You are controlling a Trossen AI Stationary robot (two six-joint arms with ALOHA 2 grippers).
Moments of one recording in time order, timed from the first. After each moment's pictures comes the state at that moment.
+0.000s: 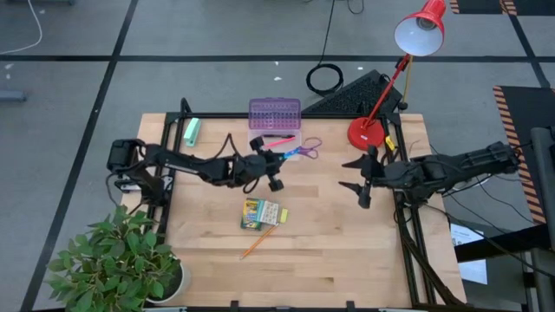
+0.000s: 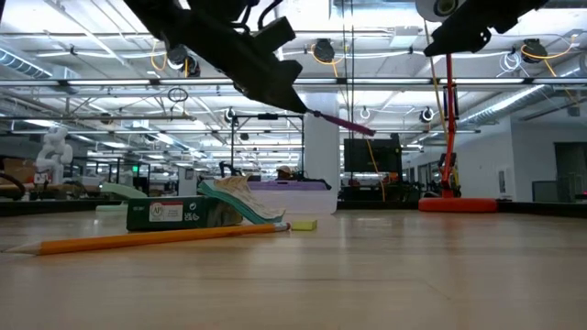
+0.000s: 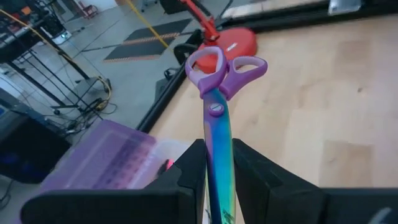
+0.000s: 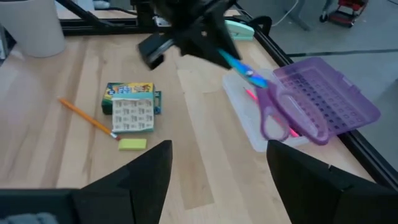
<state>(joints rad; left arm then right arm) 0.02 1.66 0.99 0.23 -0.54 0.17 0.23 0.74 0.70 -0.49 0.44 0.17</state>
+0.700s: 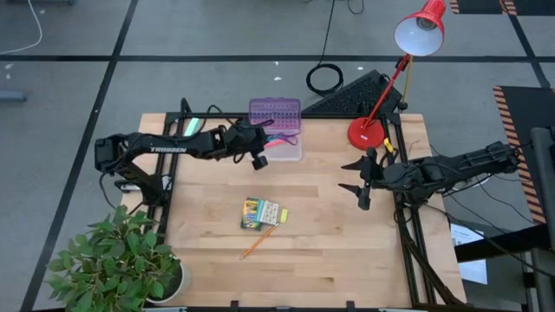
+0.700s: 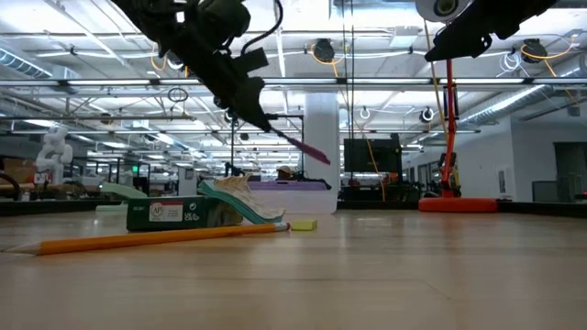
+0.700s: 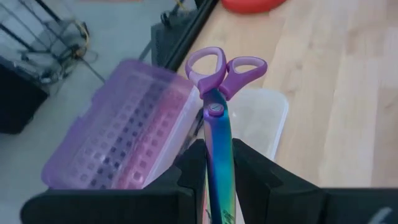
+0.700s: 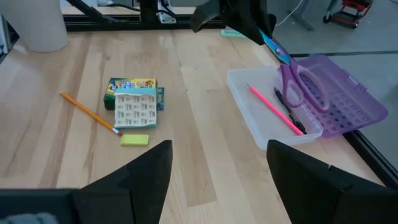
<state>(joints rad) 0.30 1.52 0.99 -0.10 -0.26 0.15 0.24 0.73 0.66 -0.46 0.44 0.17</state>
